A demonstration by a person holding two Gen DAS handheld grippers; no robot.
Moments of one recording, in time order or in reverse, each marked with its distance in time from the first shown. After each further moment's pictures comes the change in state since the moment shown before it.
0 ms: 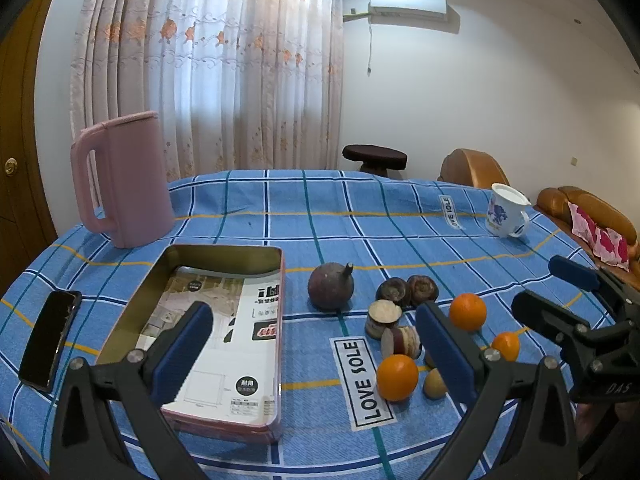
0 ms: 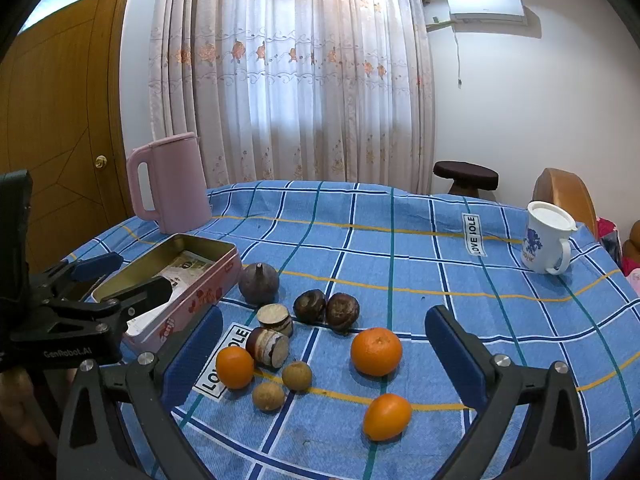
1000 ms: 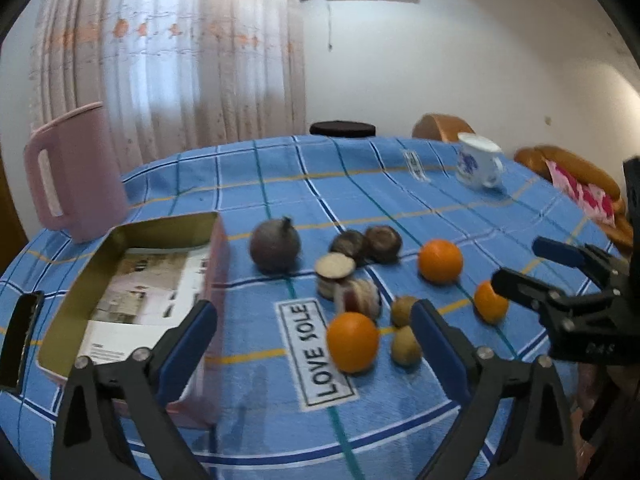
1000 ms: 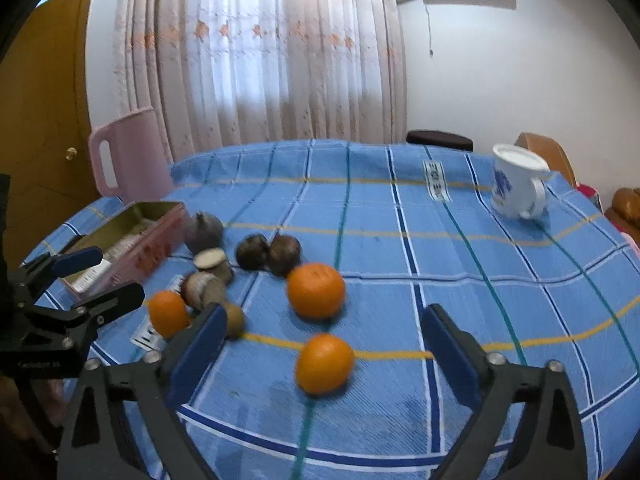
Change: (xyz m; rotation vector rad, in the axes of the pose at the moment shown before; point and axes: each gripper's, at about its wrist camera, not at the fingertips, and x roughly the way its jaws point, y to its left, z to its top) left arm 0.025 -0.046 -0.035 0.125 0.083 -0.080; right arm 0.012 -0.042 -0.049 0.073 0.095 -0.078
